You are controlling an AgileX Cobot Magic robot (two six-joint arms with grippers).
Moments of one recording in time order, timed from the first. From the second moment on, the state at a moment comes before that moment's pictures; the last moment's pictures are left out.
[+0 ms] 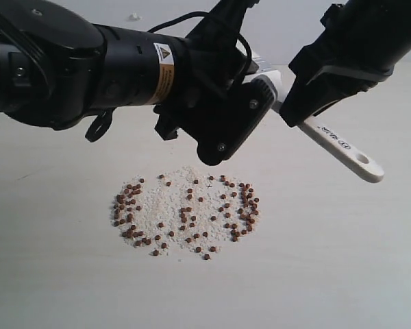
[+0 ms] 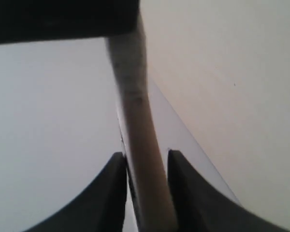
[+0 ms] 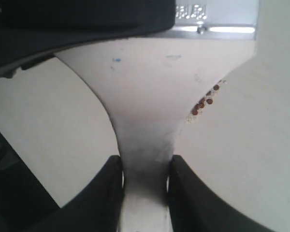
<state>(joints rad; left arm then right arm) -1.02 1.65 -1.09 1.75 0.05 0.03 0.34 1.49 -1.28 0.44 1.23 -0.43</state>
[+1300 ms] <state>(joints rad) -0.50 1.67 -1.10 1.50 -0.68 -0.97 0.34 1.24 -1.31 0.40 0.81 -0.58</state>
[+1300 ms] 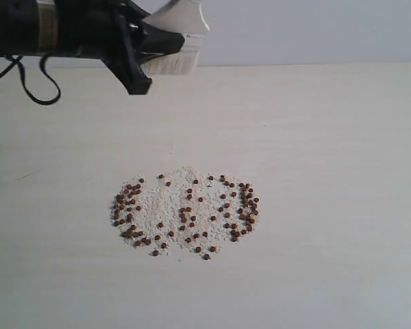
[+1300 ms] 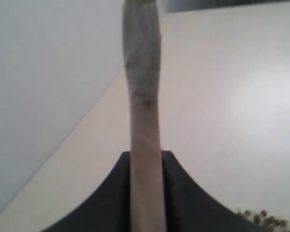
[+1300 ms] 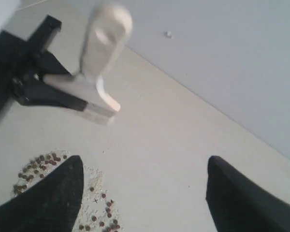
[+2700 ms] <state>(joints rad) -0.16 1.86 -1.10 1.59 -1.20 -1.13 0.25 1.74 -1.11 1.72 1.02 -2.03</state>
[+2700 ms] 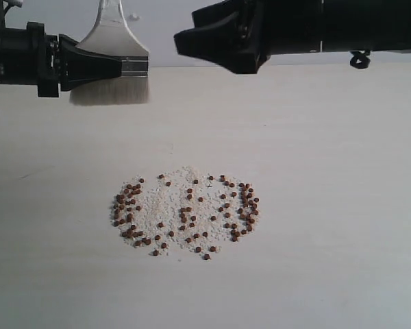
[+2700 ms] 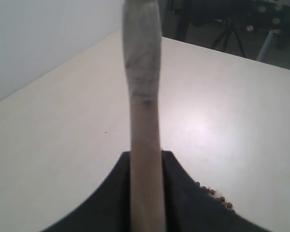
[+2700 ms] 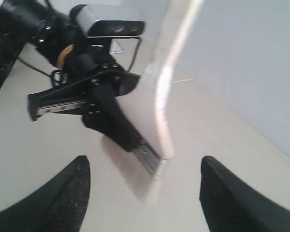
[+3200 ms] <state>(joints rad) -0.29 1.86 -1.10 1.53 -1.20 -1.10 -0.02 1.80 -1.11 1.73 1.20 -2.00</state>
